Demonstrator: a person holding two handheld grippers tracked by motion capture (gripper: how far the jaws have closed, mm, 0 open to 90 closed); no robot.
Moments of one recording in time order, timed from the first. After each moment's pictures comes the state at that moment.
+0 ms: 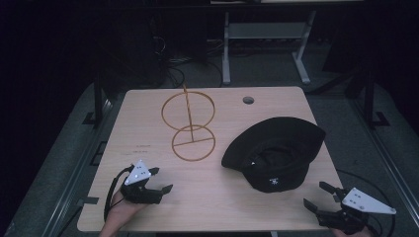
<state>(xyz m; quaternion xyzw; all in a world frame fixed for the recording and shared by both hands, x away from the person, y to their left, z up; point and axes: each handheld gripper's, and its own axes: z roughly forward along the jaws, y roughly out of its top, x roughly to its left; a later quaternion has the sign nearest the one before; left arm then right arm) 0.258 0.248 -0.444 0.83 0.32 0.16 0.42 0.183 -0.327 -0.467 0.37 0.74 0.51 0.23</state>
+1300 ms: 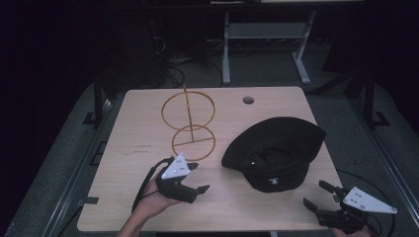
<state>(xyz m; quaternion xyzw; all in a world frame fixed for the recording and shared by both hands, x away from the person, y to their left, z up) 0.264 0.143 -0.399 0.87 0.19 0.11 0.45 0.184 -0.326 -0.465 0.37 0.73 0.52 0.23</state>
